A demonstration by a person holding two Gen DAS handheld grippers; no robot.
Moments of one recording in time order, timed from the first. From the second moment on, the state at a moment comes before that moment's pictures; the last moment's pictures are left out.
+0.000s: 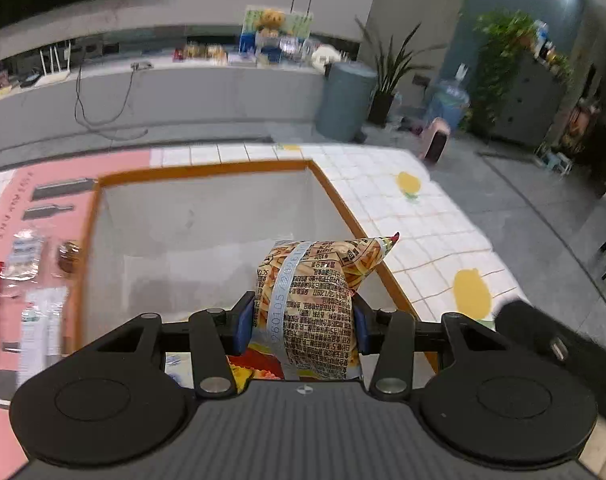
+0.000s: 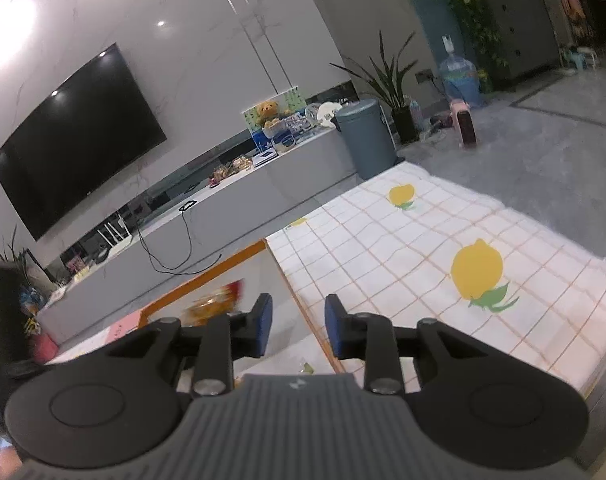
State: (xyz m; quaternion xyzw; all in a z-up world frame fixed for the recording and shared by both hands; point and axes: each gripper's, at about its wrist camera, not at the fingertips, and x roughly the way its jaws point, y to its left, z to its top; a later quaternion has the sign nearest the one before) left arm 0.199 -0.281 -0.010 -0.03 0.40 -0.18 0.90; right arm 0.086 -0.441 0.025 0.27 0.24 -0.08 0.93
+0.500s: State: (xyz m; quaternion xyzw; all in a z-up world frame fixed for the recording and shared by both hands) left arm 0.237 -0.288 -0.052 -0.08 0.47 -0.14 0.87; right arm 0.074 -0.460 0.025 0.35 0.21 -0.05 0.91
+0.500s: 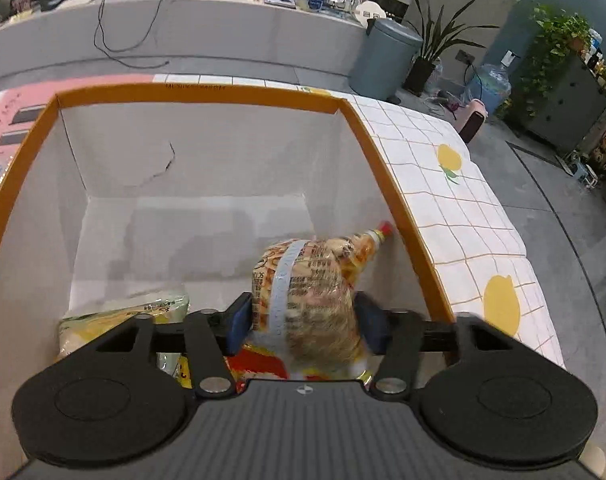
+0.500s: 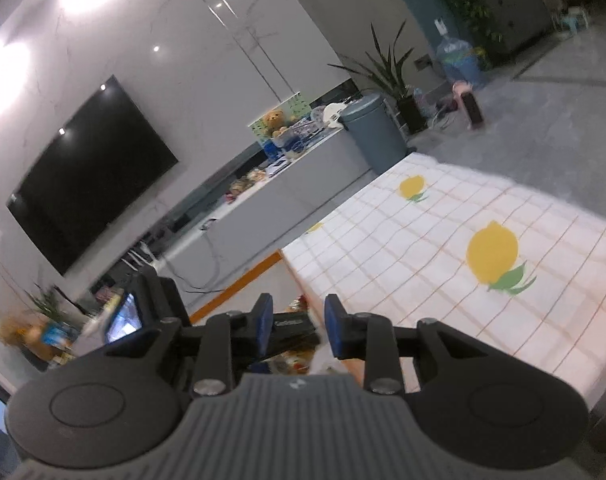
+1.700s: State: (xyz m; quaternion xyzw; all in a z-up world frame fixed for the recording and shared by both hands) left arm 0.137 -0.160 0.087 -0.05 0.38 -0.15 0.91; right arm 0.090 -0.387 0.052 0.26 0.18 0.02 0.95
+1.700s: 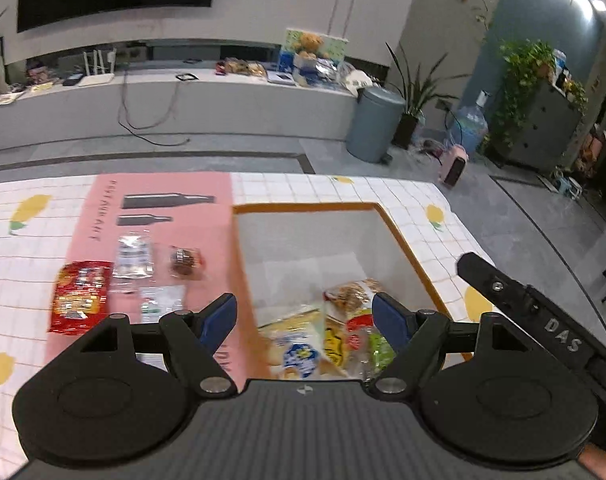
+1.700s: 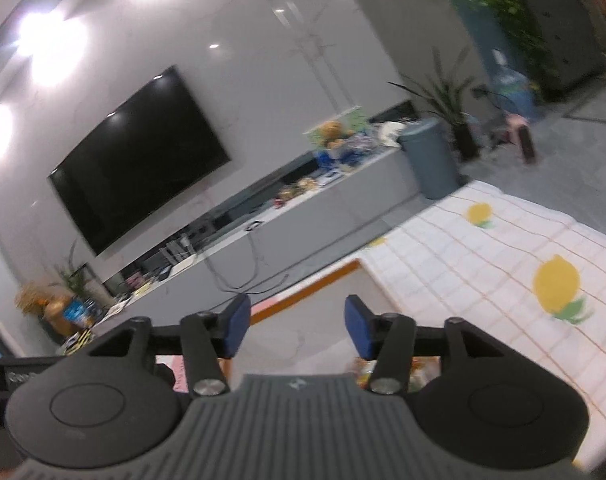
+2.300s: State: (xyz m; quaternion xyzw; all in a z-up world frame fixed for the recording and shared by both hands) left arm 0.108 -0.022 0.055 -0.12 0.38 -0.05 0.92; right arm 0.110 -0.287 0.047 0.16 0.21 0.11 0.96
